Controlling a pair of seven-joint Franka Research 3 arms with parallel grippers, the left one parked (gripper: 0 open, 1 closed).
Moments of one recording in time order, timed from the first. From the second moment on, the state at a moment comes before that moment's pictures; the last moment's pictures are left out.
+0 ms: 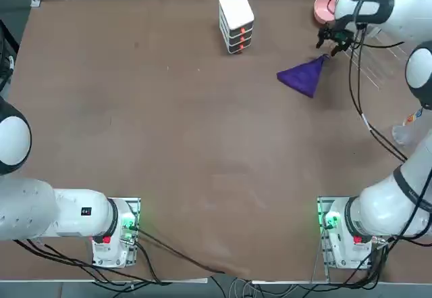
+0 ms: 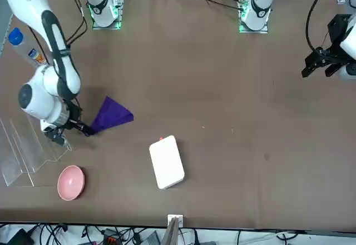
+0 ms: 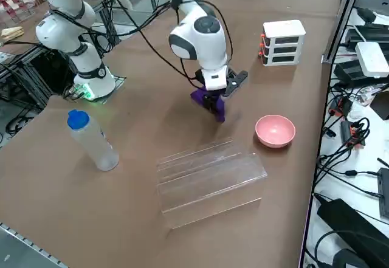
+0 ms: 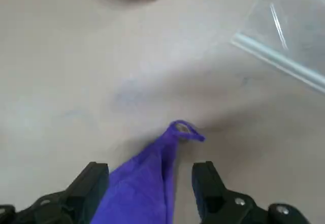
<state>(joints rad) -0.04 0.45 -0.01 -1.90 0.22 2.34 0.17</state>
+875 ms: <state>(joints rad) 0.01 0.48 -0.02 -1.99 0.20 2.54 0.27</state>
